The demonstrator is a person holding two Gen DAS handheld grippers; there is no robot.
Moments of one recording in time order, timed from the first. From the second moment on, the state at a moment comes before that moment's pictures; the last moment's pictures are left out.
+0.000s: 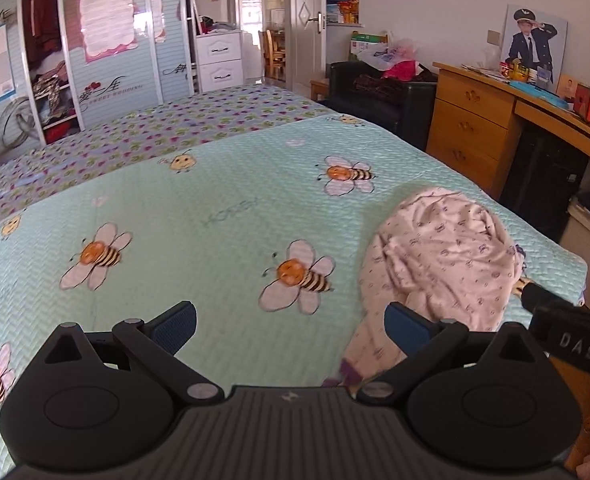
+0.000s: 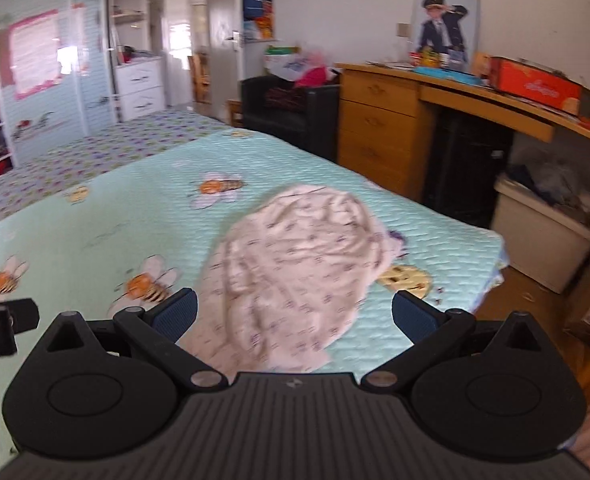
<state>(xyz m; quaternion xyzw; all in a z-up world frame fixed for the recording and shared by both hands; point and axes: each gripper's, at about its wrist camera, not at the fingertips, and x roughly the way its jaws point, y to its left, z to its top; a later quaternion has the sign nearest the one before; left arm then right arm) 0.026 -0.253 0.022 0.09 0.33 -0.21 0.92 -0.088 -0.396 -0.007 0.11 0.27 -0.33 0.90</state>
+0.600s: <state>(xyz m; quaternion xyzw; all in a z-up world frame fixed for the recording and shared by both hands) 0.057 -0.339 0.029 0.10 0.34 -0.23 0.91 -0.052 -0.468 0.018 0.10 0.27 -0.35 0.89</state>
